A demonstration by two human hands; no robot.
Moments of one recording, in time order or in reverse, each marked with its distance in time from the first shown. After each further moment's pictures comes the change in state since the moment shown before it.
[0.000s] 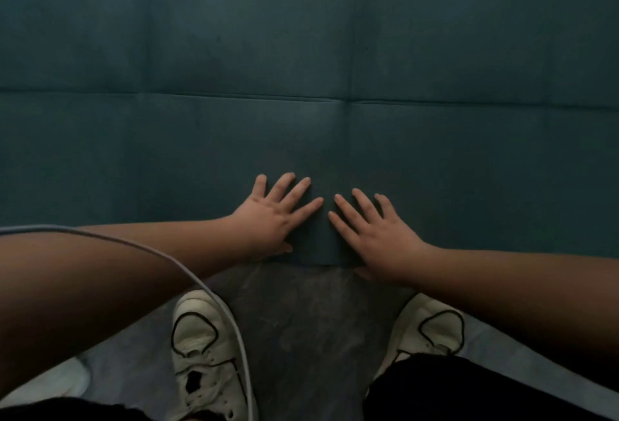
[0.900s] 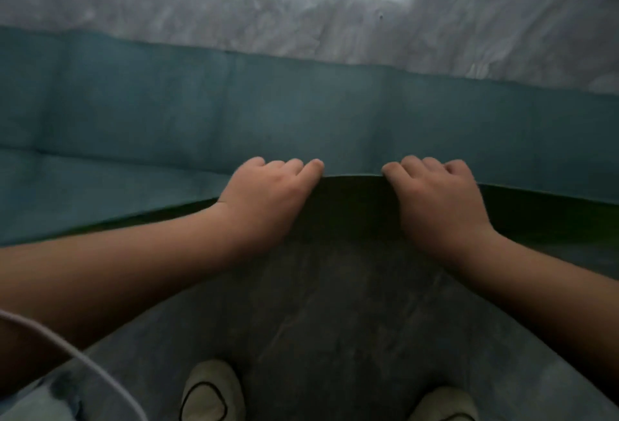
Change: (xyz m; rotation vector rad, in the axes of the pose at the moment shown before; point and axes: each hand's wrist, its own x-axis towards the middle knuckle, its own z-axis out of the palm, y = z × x) left_hand -0.067 -0.083 -0.170 -0.001 0.604 -0.264; right_hand -0.009 0.076 -0.213 -0.049 0.587 0.342
